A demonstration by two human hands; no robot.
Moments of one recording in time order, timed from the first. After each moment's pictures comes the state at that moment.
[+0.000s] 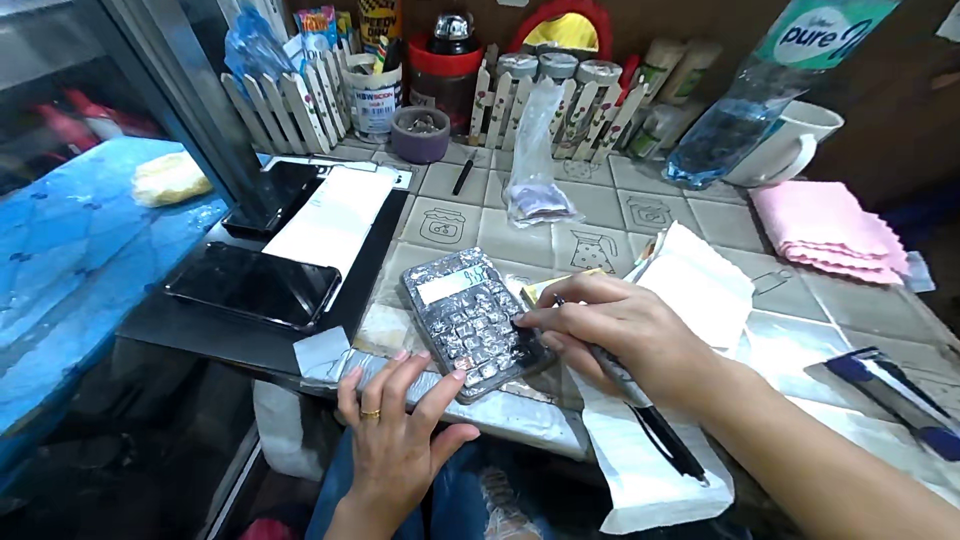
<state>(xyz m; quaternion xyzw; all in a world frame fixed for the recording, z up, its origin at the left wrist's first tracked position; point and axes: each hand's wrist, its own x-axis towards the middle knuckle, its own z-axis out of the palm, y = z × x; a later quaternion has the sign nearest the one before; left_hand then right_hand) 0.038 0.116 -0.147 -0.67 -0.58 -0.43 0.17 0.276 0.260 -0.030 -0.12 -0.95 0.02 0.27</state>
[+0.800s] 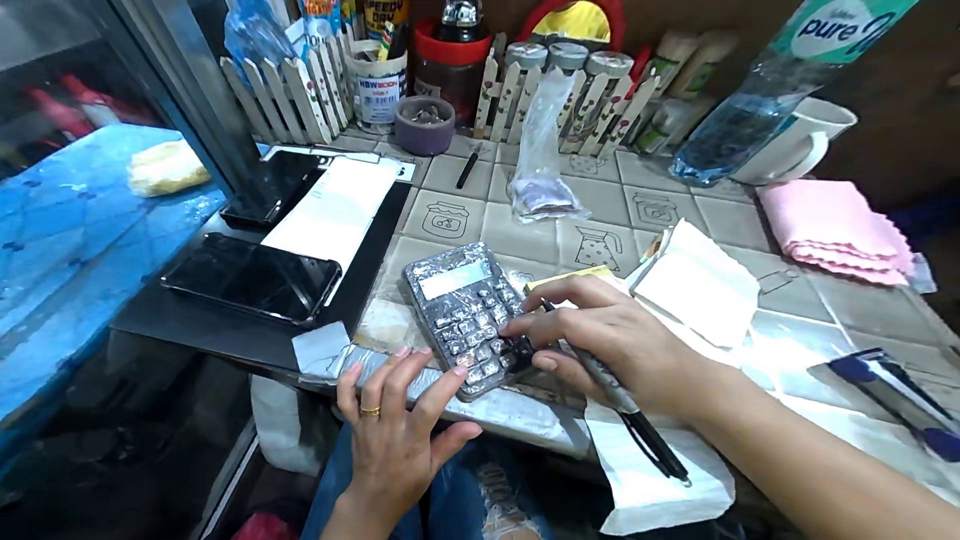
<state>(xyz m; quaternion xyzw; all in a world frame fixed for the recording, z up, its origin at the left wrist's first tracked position) 0.039 0.117 -0.147 -0.67 -0.58 -0.43 0.17 0.269 0.255 -0.034 -0.09 -0.96 0.06 0.26</state>
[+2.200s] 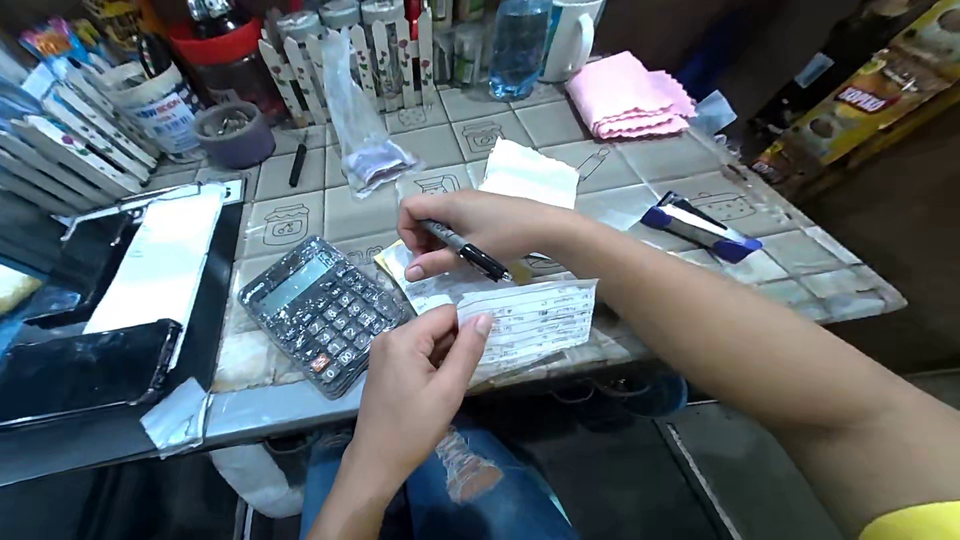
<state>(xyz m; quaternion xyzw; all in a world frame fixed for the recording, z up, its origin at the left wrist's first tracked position) 0.137 0.151 -0.050 -0.71 -0.45 -0.41 -0.35 0.312 0.305 -0.022 -0.25 -0.90 0.32 0.17</state>
